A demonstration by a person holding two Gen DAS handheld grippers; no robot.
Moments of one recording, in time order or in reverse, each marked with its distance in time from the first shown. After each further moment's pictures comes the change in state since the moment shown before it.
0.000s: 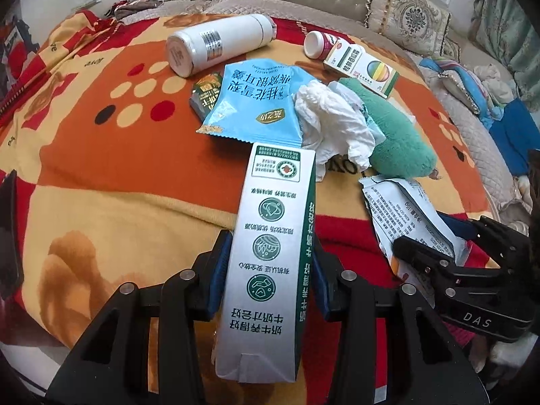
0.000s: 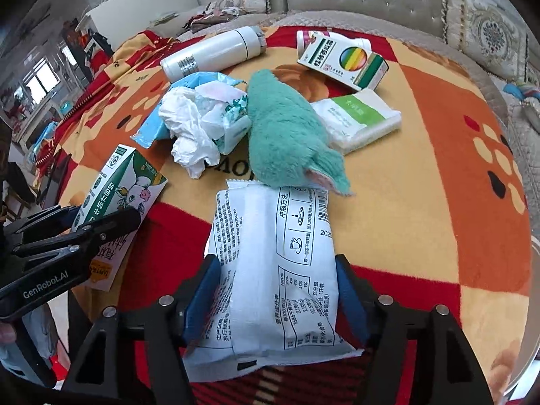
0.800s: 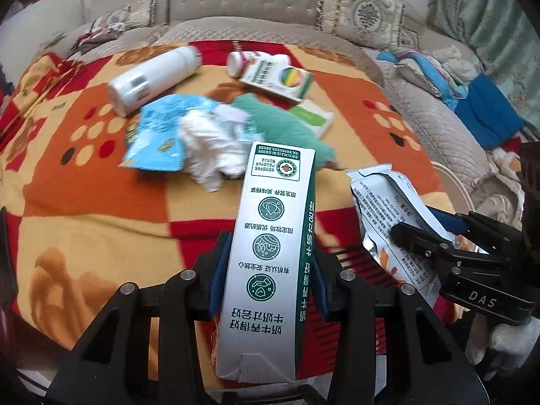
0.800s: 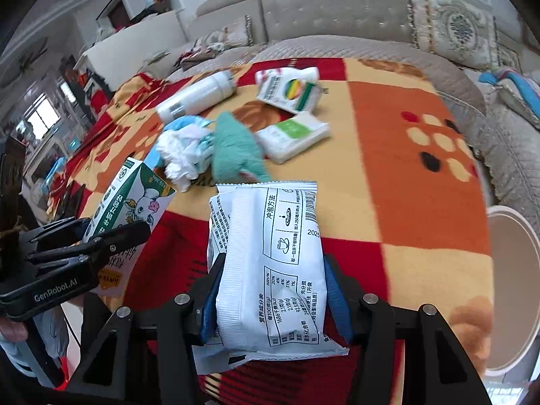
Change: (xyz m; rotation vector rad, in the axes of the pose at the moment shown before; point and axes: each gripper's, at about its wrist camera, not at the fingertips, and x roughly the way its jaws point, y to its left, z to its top) left arm -0.035 -0.085 -0.009 0.146 -0.065 -0.086; right arm -0.072 -0.053 -0.040 0.115 -0.132 0.010
